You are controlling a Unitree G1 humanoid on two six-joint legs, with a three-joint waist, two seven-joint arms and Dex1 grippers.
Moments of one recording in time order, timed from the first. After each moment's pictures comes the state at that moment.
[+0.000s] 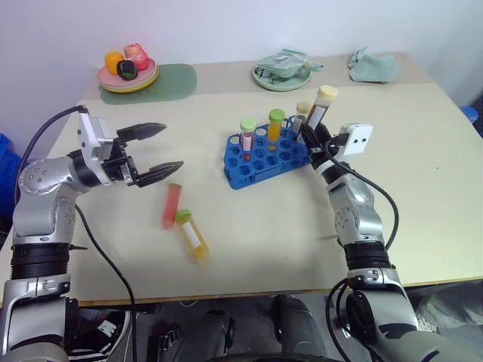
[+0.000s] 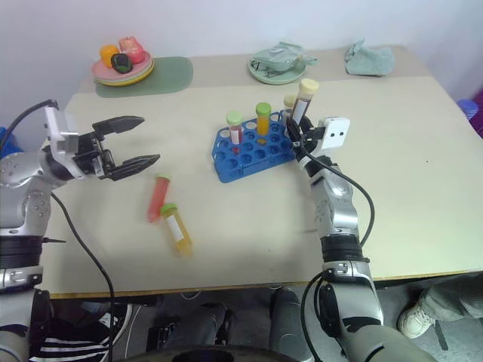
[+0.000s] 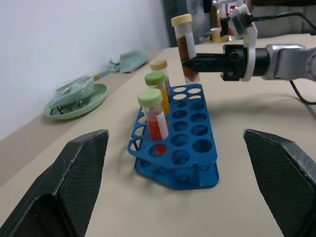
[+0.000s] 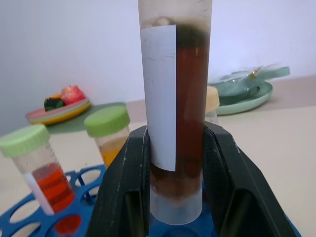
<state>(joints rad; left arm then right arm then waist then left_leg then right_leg) -0.48 0.72 0.21 0.15 -0.53 0.08 -1.22 -0.59 -0.18 -0.17 0.42 0.38 -0.10 0.40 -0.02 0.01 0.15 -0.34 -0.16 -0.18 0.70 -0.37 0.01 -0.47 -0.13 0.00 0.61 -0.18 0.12</state>
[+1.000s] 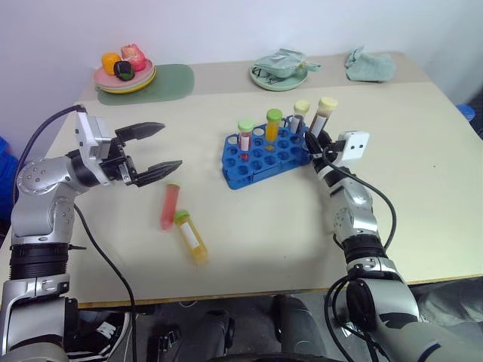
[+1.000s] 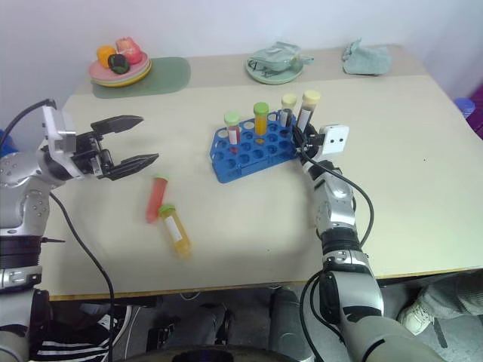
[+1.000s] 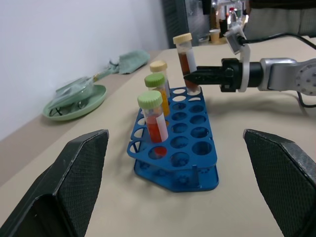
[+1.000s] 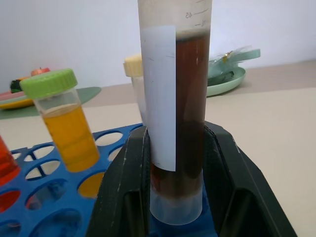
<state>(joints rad) -0.48 0.72 0.21 0.15 -0.53 0.08 -1.22 -0.66 -0.20 -0.20 0.71 0.30 -0.26 0.43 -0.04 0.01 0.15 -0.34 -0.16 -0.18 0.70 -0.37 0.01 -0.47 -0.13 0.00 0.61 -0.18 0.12</state>
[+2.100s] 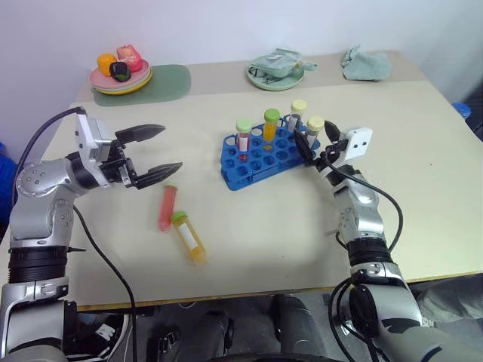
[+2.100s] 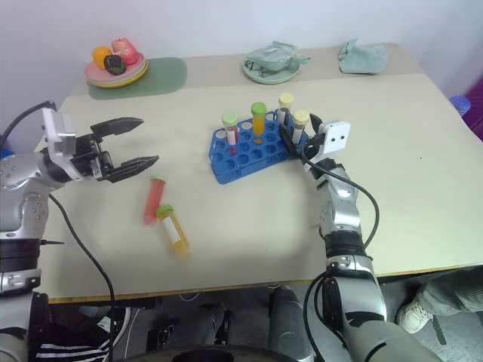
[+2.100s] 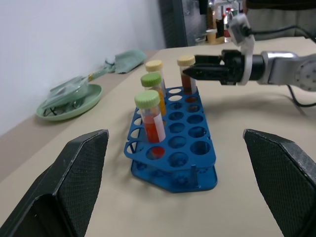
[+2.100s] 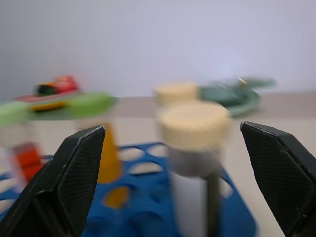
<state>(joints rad) -0.45 0.72 0.22 0.10 -0.54 0.11 -1.21 -0.57 -0.23 -0.18 0.45 0.30 -0.19 0.54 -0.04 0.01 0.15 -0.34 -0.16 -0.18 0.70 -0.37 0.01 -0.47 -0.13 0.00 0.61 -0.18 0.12</state>
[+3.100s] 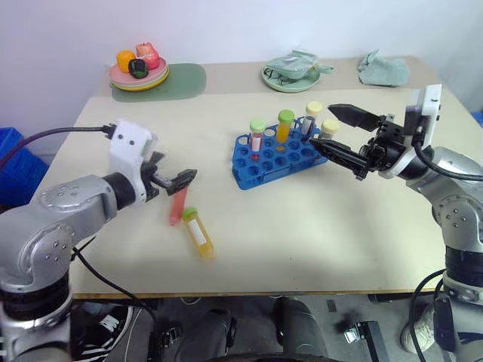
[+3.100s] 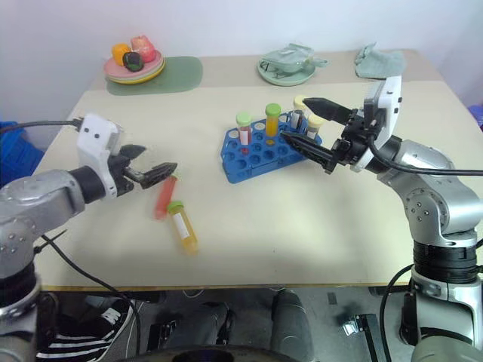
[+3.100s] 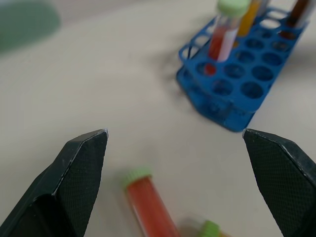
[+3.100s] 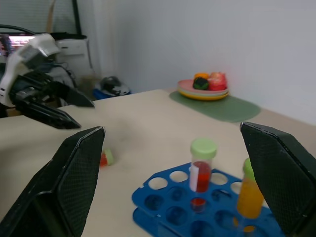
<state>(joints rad) -0.51 0.62 0.30 -0.64 -0.84 1.49 -0.21 -0.48 -0.70 -0.20 -0.20 0.76 0.51 0.90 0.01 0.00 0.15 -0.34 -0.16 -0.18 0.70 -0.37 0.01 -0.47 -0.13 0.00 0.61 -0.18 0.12</state>
